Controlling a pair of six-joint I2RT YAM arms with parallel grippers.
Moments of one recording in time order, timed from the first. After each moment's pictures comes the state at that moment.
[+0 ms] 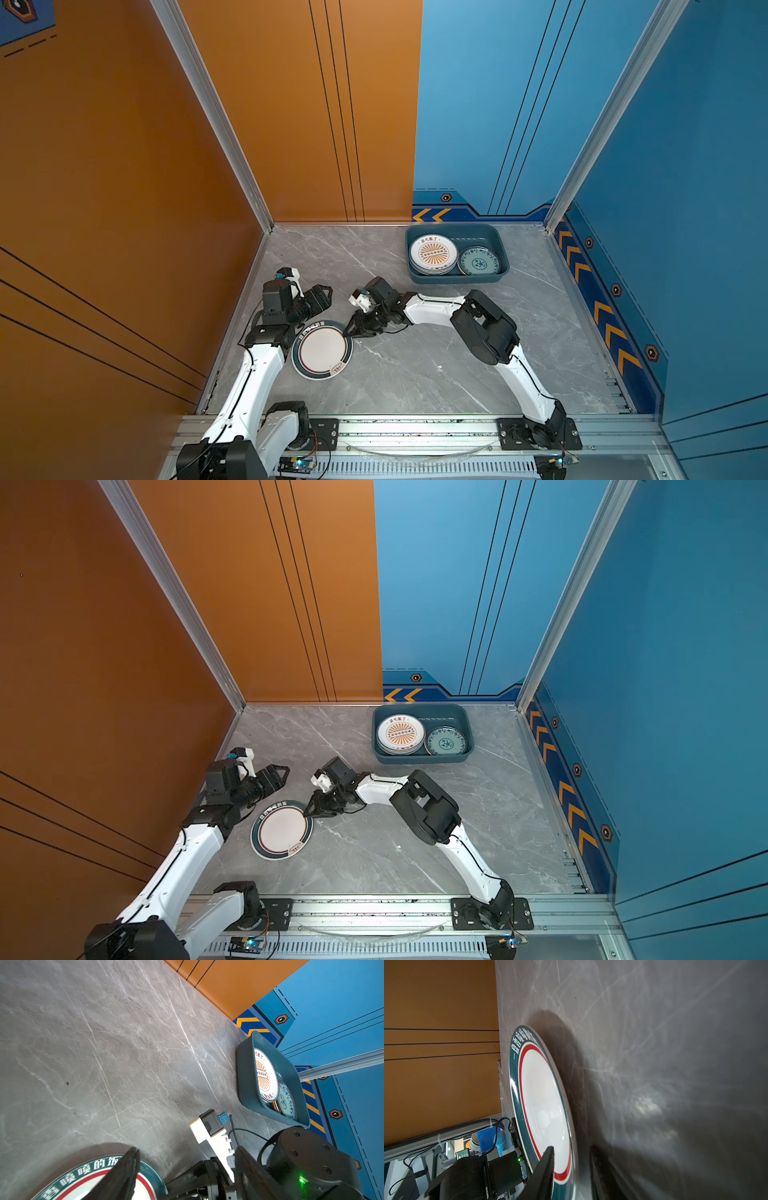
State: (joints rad) left arm 0.07 0.97 0.62 -0.26 0.32 -0.55; right arm 0.90 2.34 1.61 -0.11 -0.72 0.79
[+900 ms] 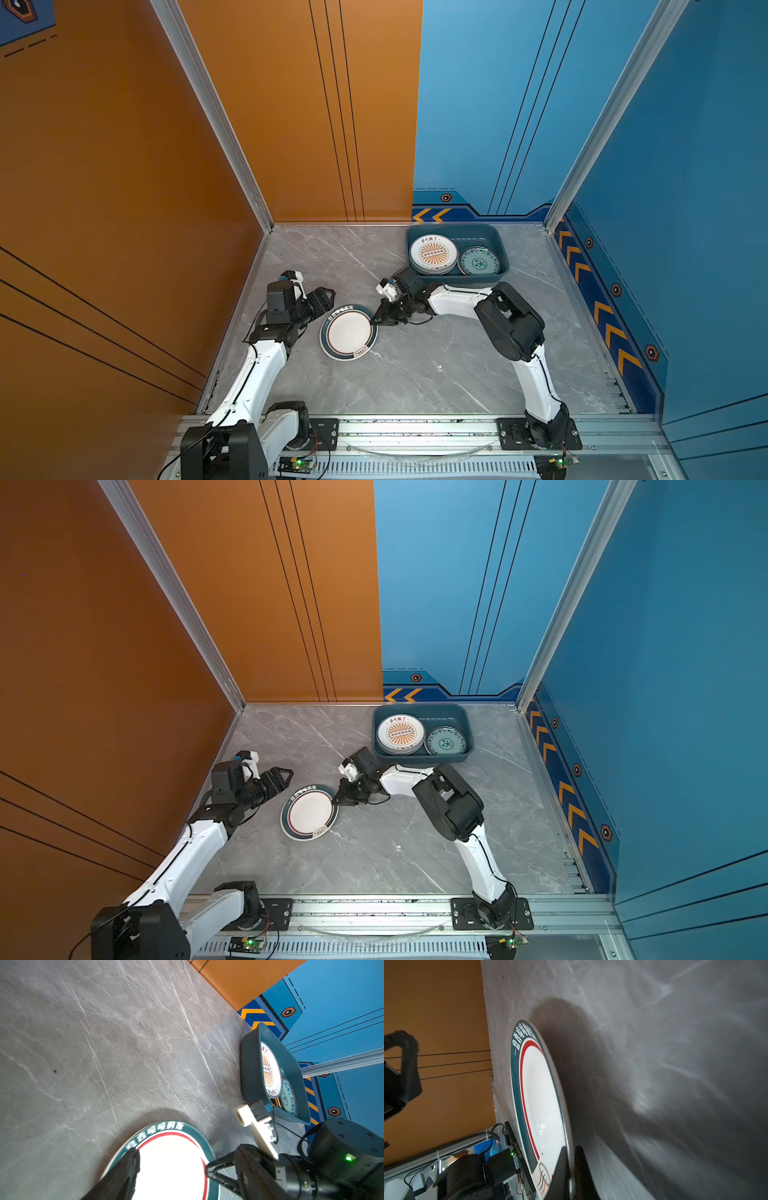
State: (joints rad) left arm 0.07 1.03 0.59 -0.20 0.35 -0.58; right arm 0.74 2.16 1.40 -0.15 -0.69 0.73
